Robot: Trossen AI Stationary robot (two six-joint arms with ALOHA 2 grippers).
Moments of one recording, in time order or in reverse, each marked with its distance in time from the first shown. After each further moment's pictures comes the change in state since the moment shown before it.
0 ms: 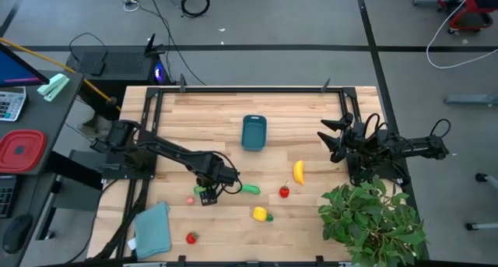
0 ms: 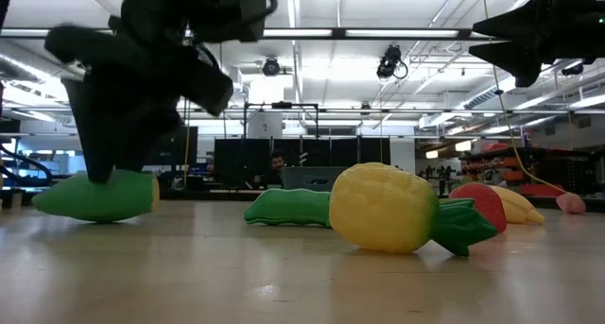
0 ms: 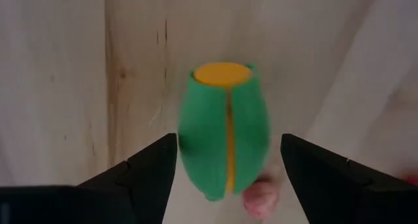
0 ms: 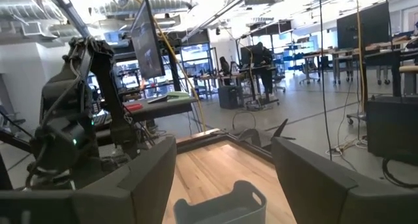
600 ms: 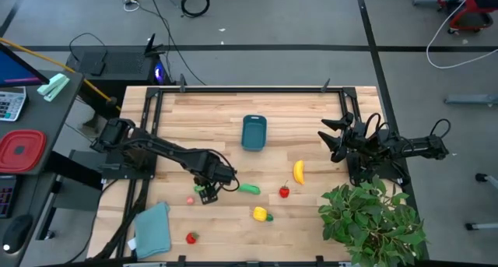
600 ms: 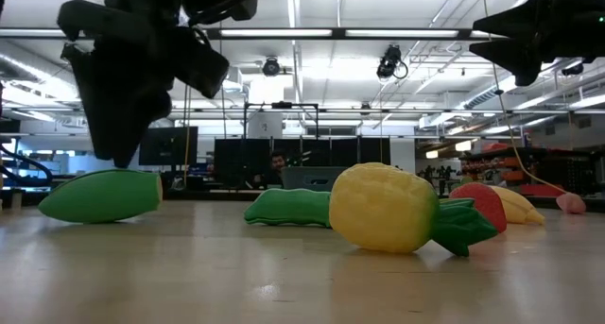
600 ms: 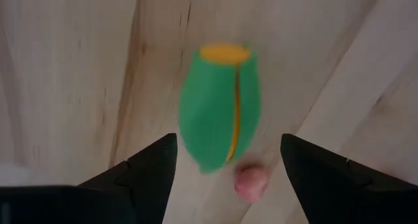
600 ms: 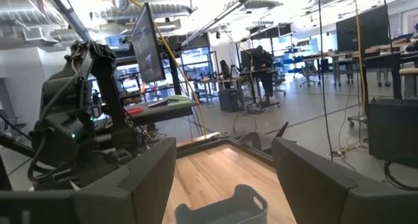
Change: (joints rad) left arm -0.007 -0.068 0.011 -0.046 -0.021 -0.131; right arm 0.000 -0.006 -0.001 0.016 0.000 -0.003
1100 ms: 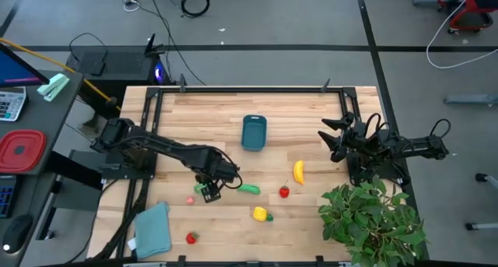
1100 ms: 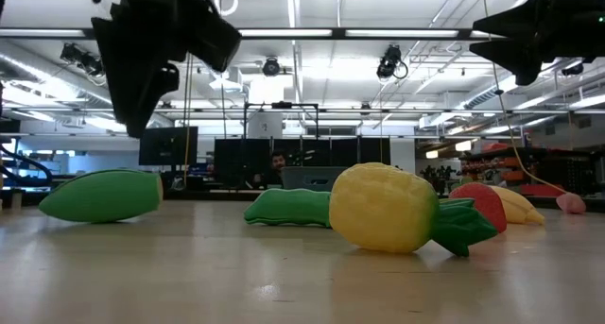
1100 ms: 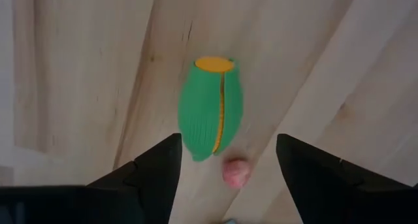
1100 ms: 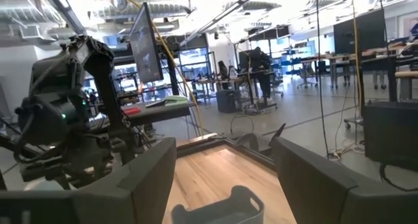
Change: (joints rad) left arm 0.002 0.000 0.117 -0.121 -0.005 -0.031; right arm 0.000 0.000 0.000 0.004 0.007 -0.016
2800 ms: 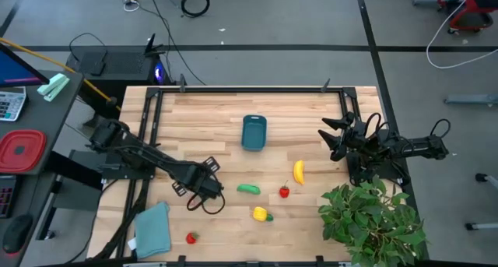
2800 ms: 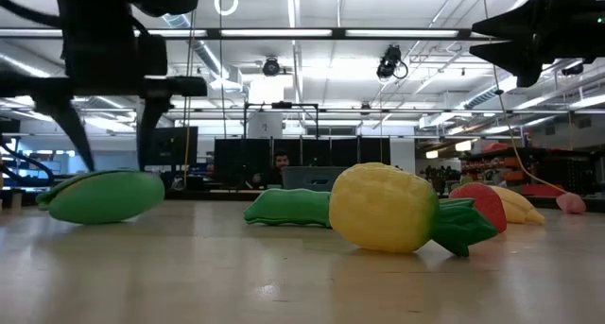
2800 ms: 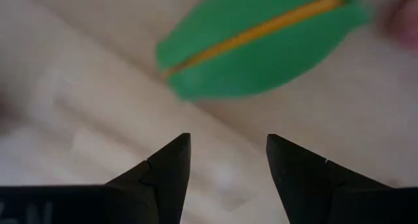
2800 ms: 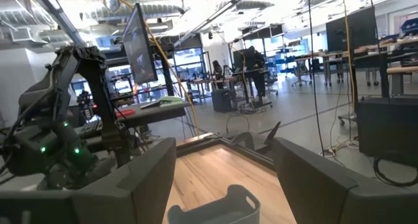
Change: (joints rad) left arm -0.147 -0.060 -0.253 0.125 -0.442 1.131; right arm 0.000 0.000 0.000 -0.004 0.028 0.017
